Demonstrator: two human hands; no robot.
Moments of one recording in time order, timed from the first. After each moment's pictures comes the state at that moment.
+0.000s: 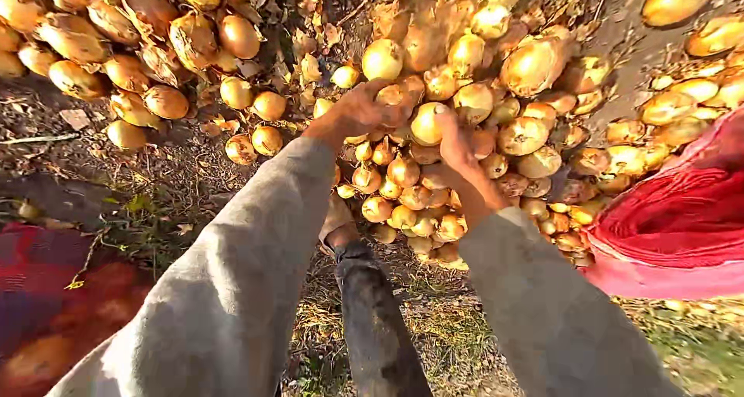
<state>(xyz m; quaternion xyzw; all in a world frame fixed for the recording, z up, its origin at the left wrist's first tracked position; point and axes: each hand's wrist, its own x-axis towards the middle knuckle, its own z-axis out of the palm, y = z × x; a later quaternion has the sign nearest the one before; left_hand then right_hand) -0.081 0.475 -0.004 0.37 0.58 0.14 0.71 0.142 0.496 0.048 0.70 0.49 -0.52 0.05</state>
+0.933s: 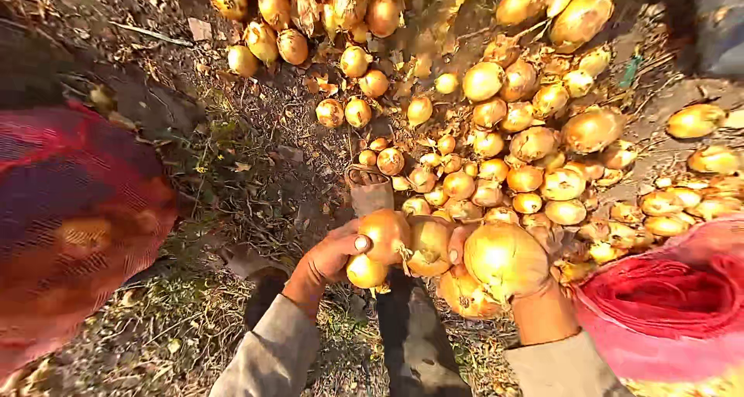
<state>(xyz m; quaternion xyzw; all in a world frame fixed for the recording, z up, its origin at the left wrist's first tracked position) -0.117 0.160 0.174 -0.13 0.32 0.56 0.76 0.120 0.385 0.190 0.39 0.19 -0.90 0.06</state>
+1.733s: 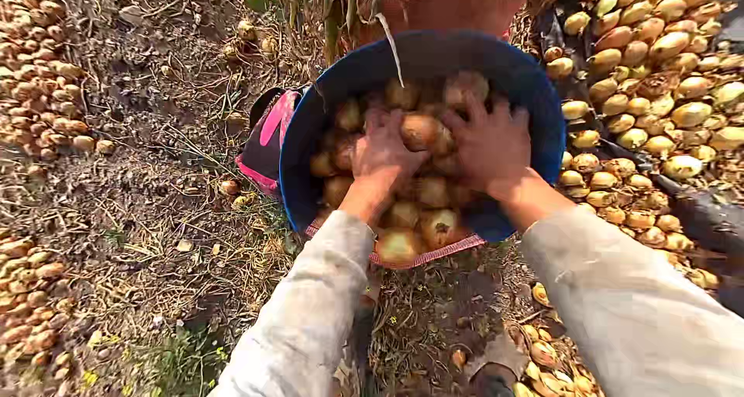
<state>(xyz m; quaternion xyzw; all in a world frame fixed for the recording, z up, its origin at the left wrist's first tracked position) -0.487 -0.273 0.445 -0.15 0.93 0.26 0.23 -0.553 -0.107 0.335 -0.24 0.96 -0.10 0.09</state>
